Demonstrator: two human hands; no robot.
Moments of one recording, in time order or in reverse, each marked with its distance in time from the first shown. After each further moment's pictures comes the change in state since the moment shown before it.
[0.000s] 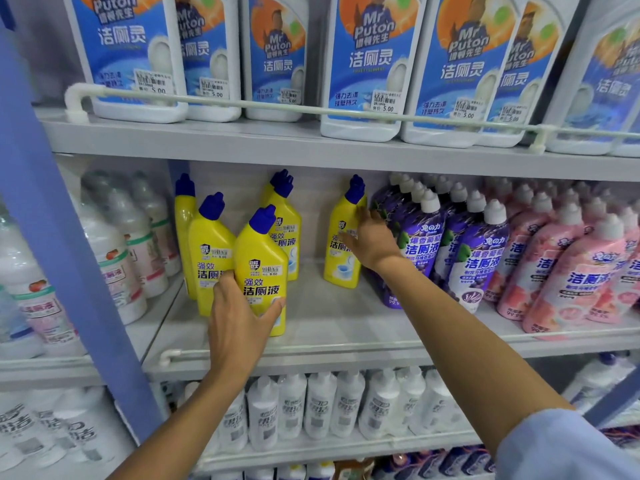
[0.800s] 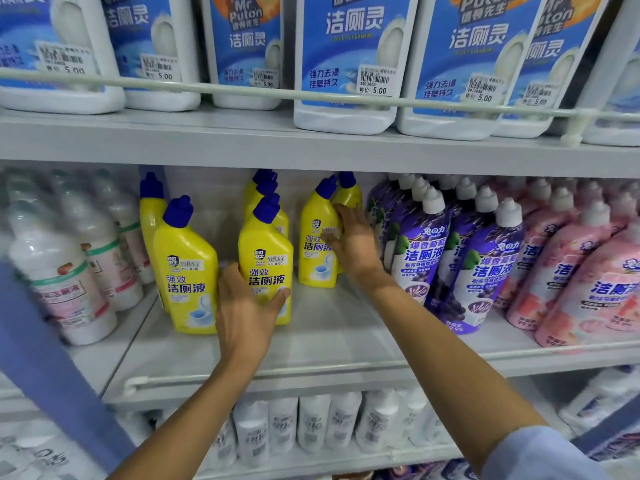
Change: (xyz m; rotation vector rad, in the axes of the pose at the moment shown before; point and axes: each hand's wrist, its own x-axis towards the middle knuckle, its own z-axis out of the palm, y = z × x) left_hand 0.032 0.009 0.062 -0.044 0.037 0.064; right_hand 0.026 0.011 0.050 0.340 0.234 -0.112
